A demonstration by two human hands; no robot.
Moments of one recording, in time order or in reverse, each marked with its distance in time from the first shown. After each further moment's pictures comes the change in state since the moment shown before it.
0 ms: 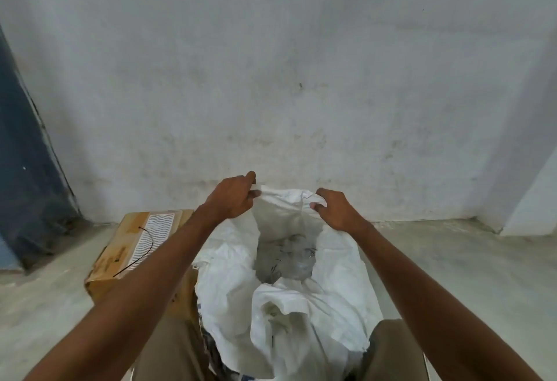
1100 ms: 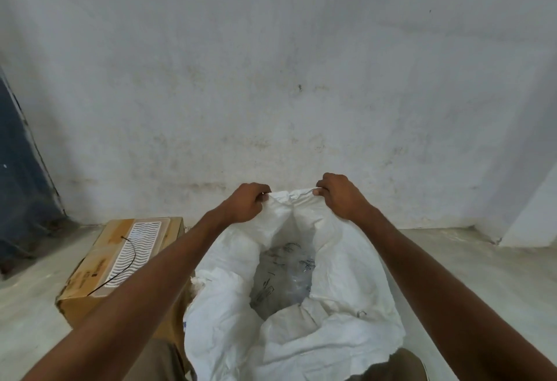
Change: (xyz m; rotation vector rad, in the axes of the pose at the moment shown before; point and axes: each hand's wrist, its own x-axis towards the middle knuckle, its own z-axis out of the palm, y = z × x) left_hand 0.055 0.004 0.038 -0.390 -0.074 0.077; right_hand 0.061 0.004 -0.043 -0.192 0.011 -0.044
